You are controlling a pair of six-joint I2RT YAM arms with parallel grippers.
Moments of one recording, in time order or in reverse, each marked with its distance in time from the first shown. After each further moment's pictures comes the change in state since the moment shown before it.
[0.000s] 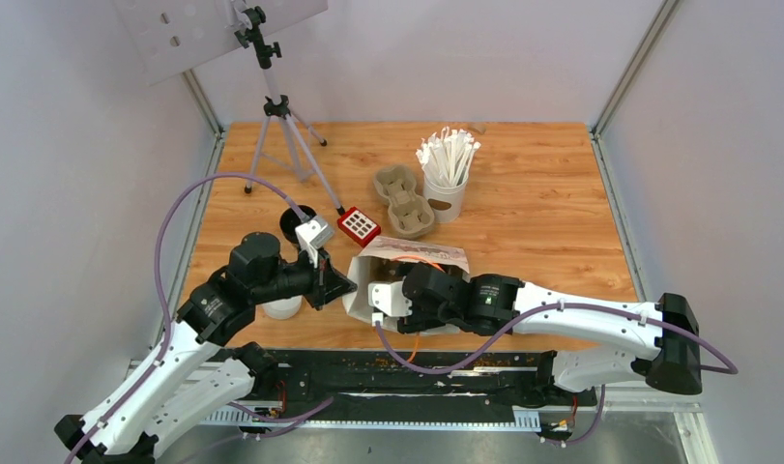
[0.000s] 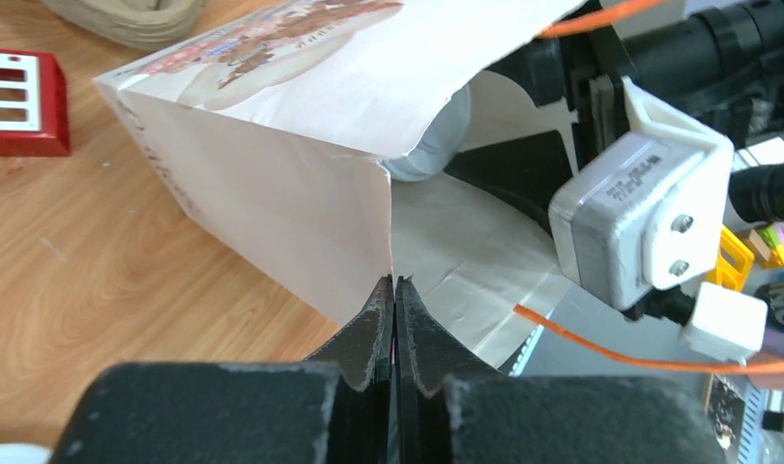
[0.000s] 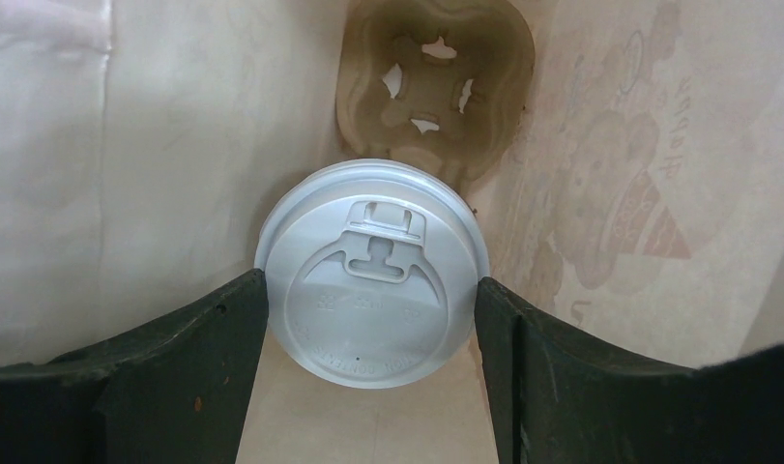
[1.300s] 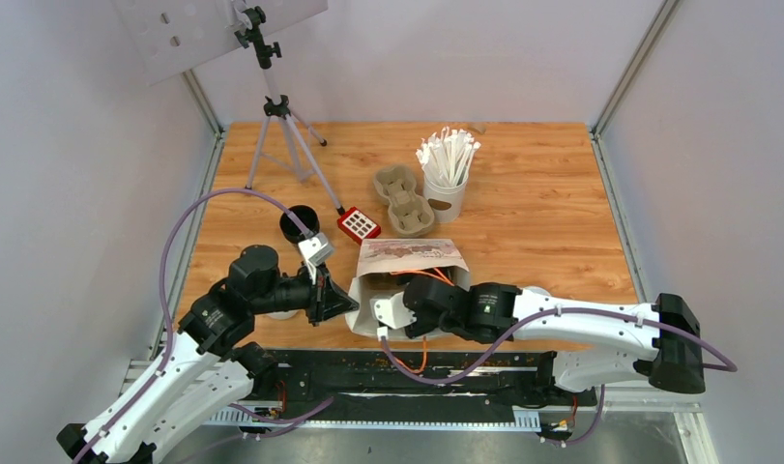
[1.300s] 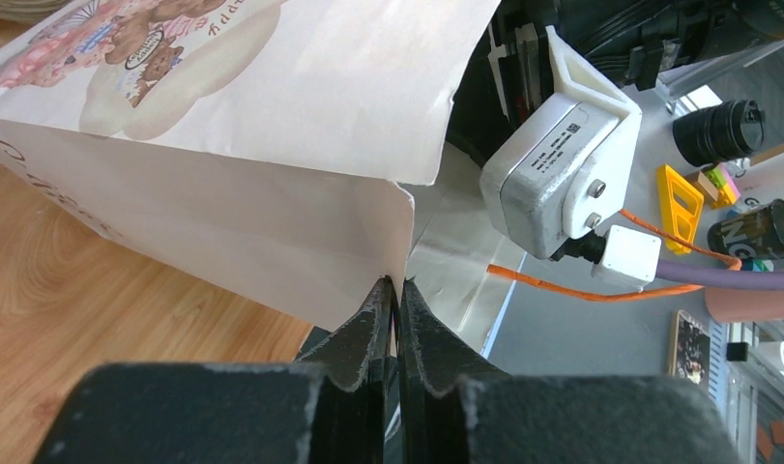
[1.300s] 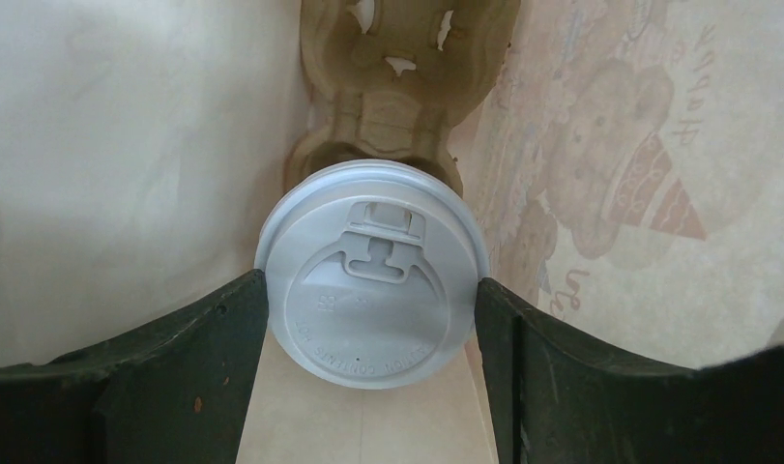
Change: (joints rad) left arm 0.000 -0.096 -0.121 0.043 0.154 0.004; right arm 0.031 -0.012 -0.070 0.043 0.117 -0.177
